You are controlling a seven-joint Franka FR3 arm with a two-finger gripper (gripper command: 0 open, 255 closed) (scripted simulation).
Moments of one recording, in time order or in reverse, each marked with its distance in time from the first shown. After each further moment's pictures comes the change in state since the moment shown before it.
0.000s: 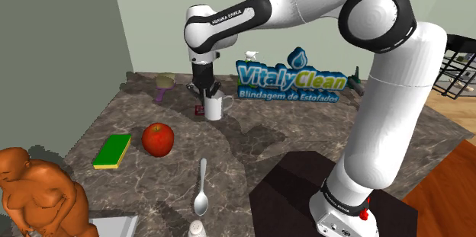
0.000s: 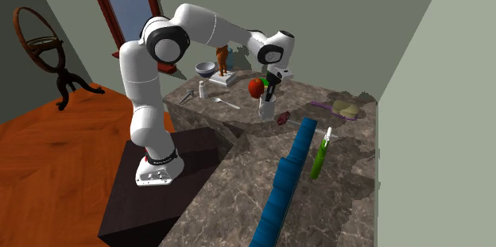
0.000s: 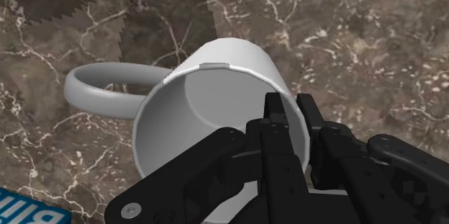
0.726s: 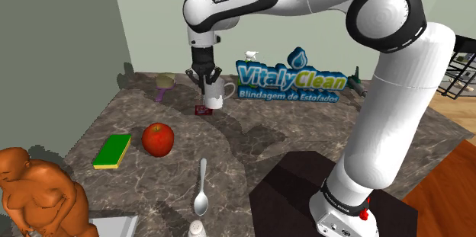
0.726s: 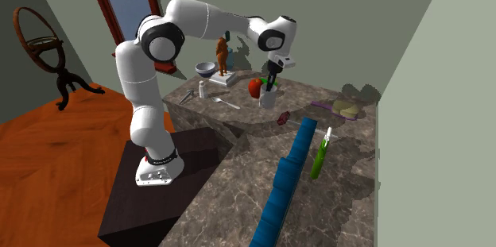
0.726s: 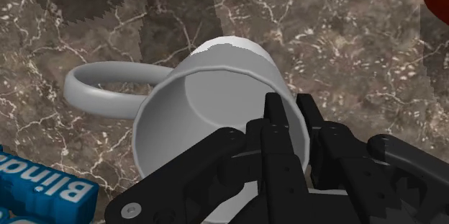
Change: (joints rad) arm -0.002 -0.041 0.000 0.098 0.003 -0.139 0.006
